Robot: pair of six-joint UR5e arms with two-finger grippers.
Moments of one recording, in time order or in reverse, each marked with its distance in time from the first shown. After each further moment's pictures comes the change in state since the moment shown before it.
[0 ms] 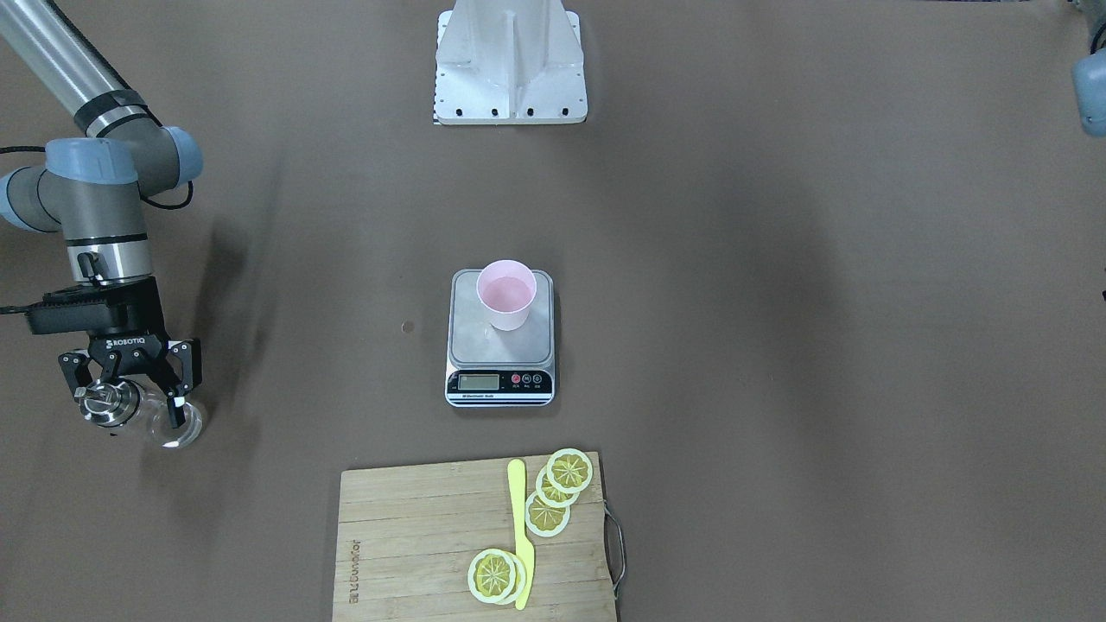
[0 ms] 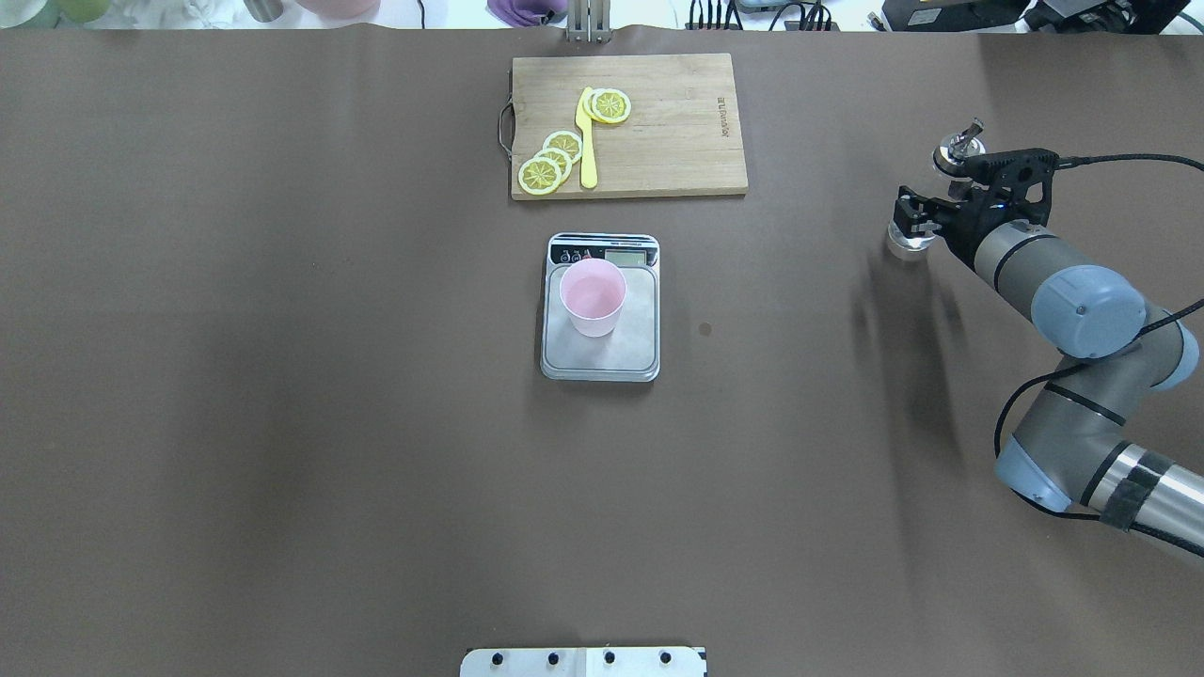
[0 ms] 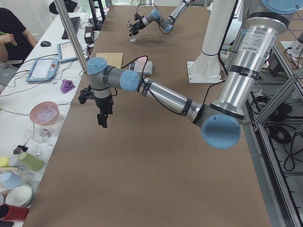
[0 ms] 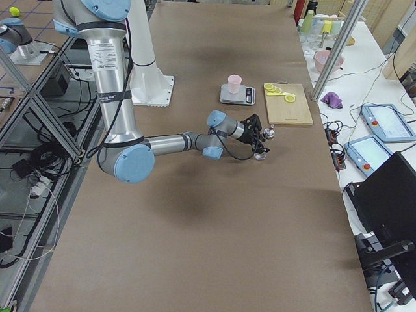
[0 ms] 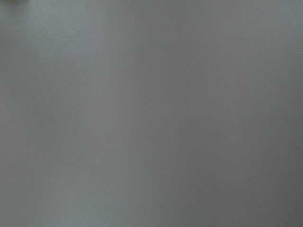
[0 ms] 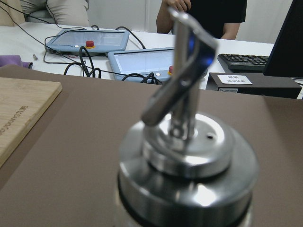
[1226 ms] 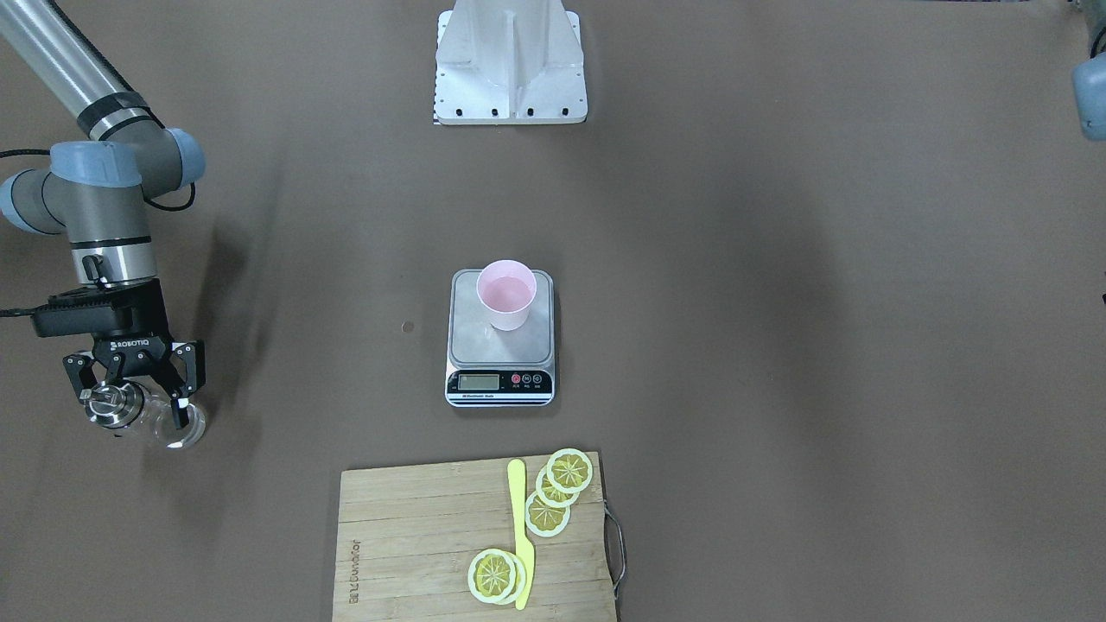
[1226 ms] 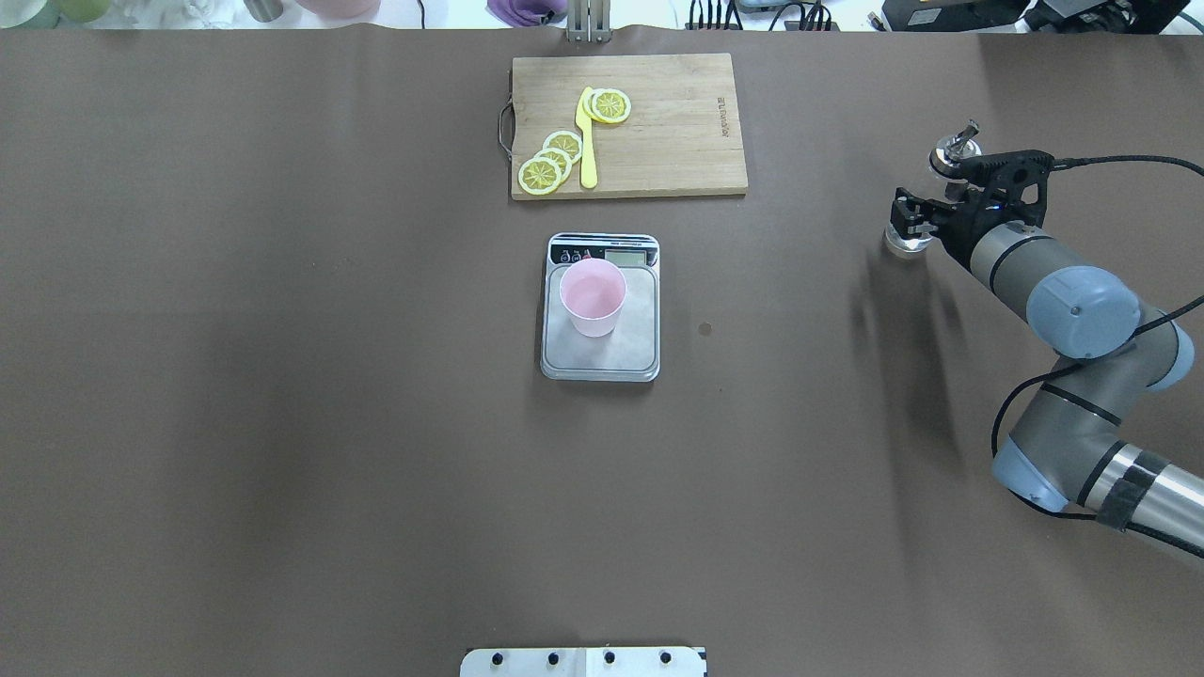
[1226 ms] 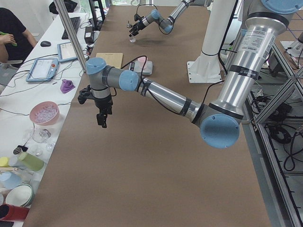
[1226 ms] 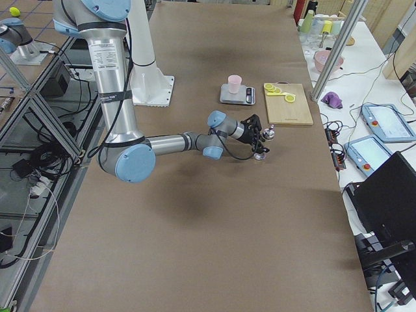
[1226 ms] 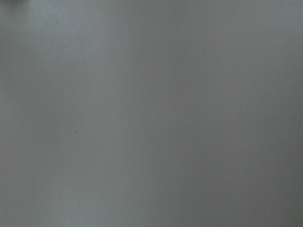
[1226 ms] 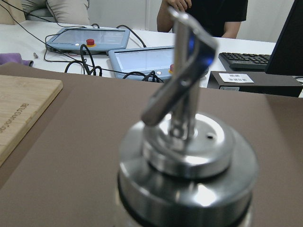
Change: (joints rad) left arm 0.001 -0.008 0.012 0.000 0.002 0.001; right arm -0.004 0.004 -0.006 0.000 0.000 0.000
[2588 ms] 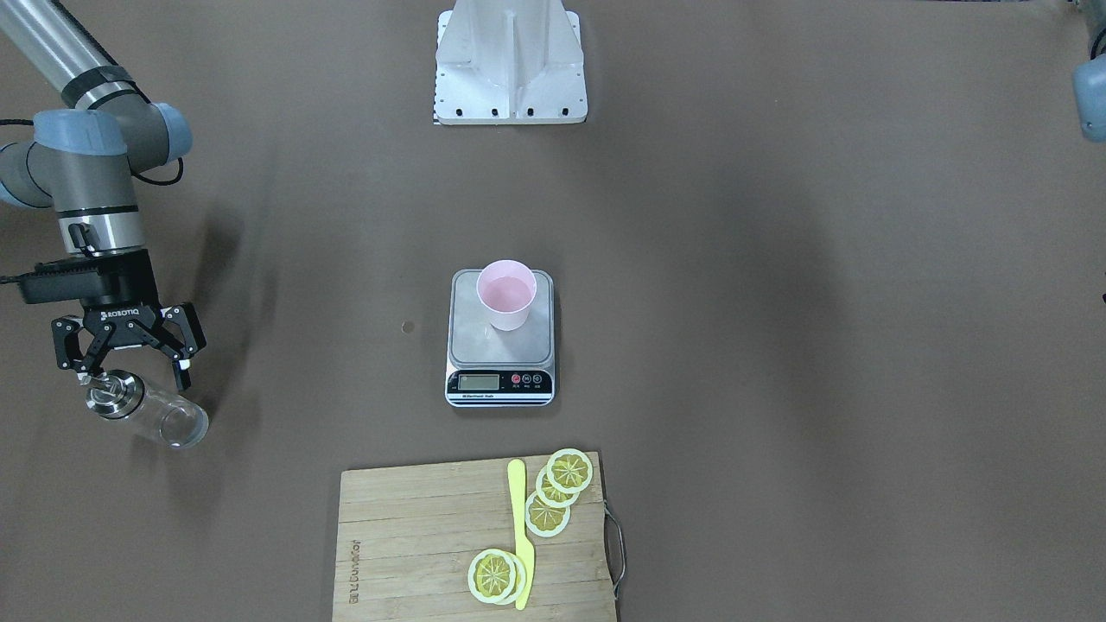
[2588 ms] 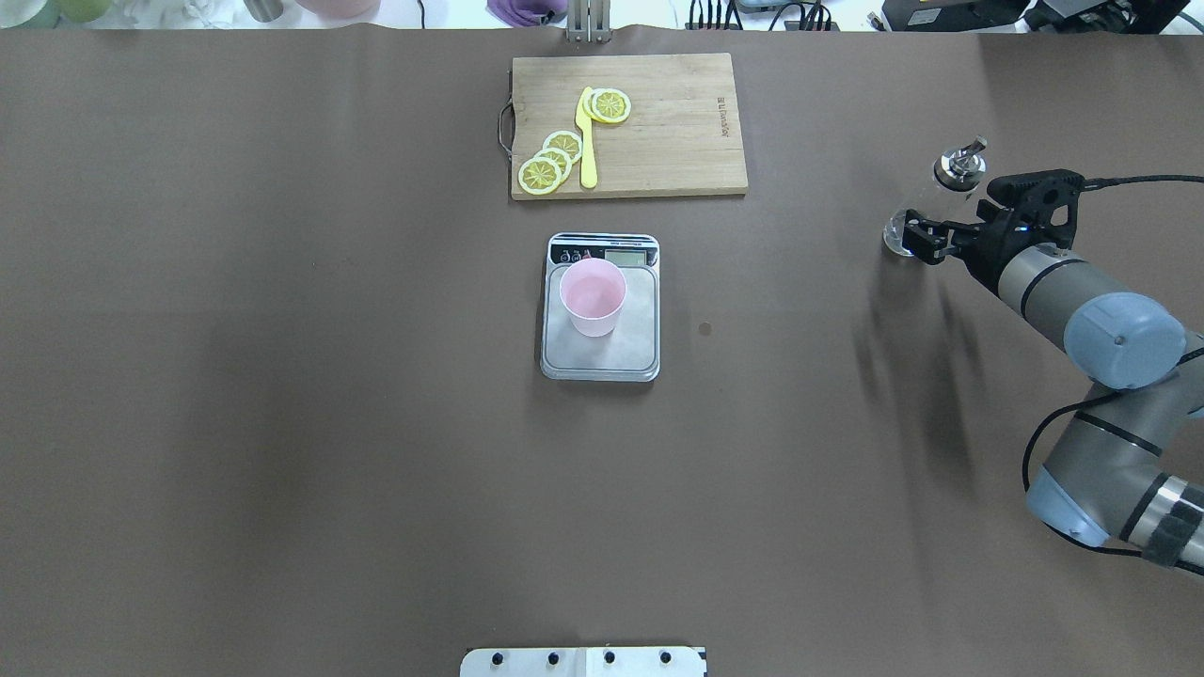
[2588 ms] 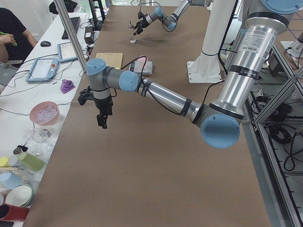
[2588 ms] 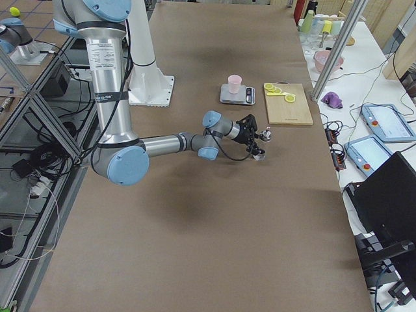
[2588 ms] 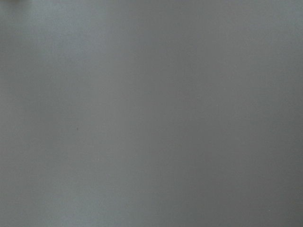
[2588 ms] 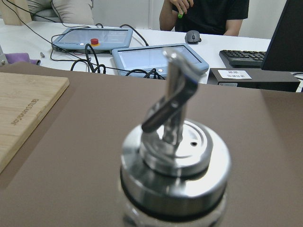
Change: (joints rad) left arm 0.000 0.005 0.001 0.001 0.001 0.000; right arm -0.027 -0.112 0.127 0.000 0.002 0.021
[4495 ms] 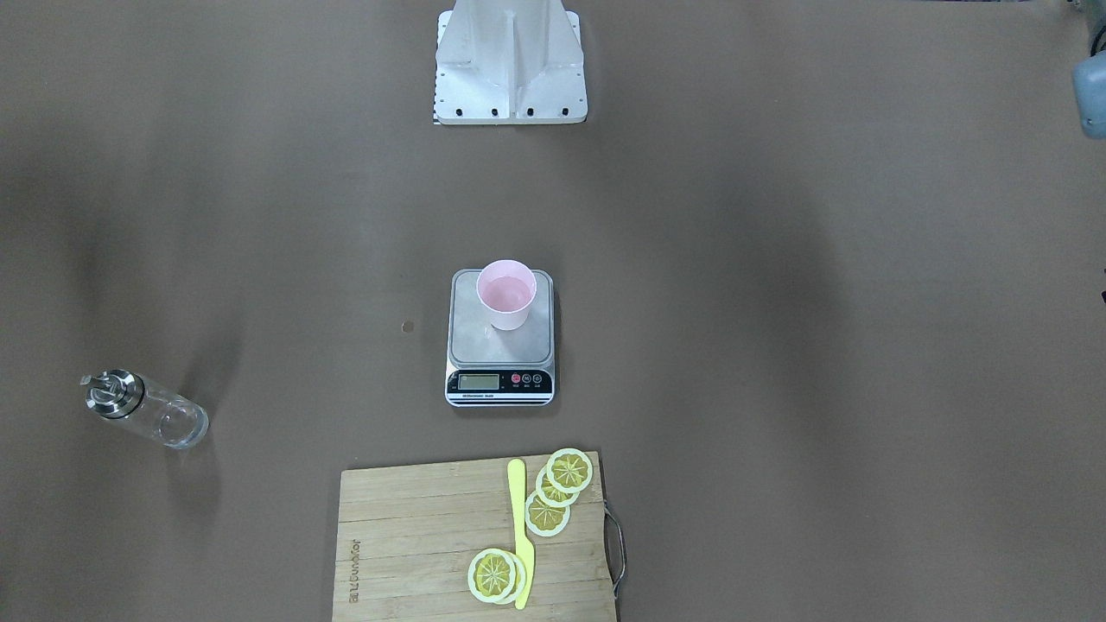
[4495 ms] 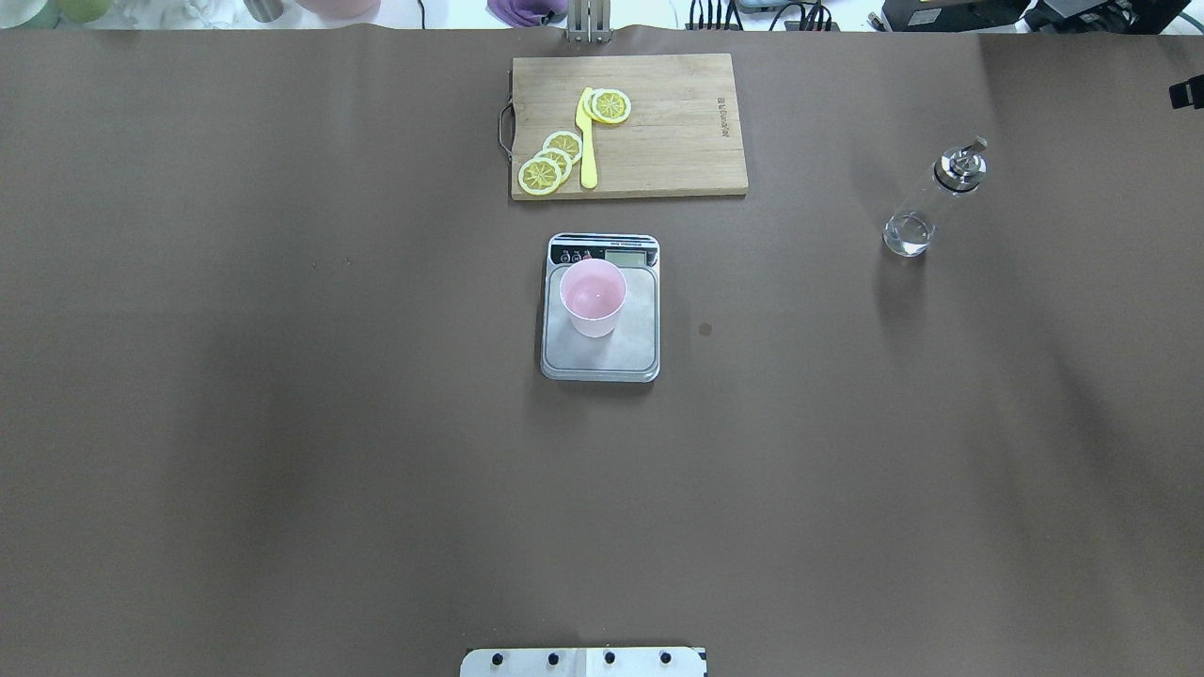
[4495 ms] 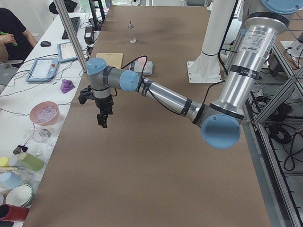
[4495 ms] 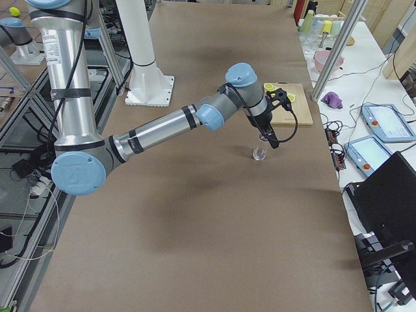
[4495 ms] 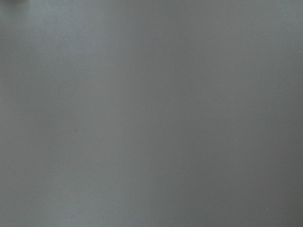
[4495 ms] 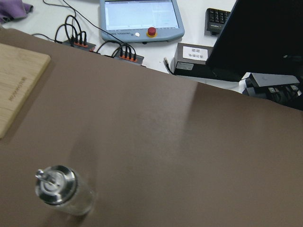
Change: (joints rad) left arm -0.002 0.004 -0.008 -0.001 -0.004 0.008; right arm 0.698 0.047 0.310 -0.814 0.901 -0.666
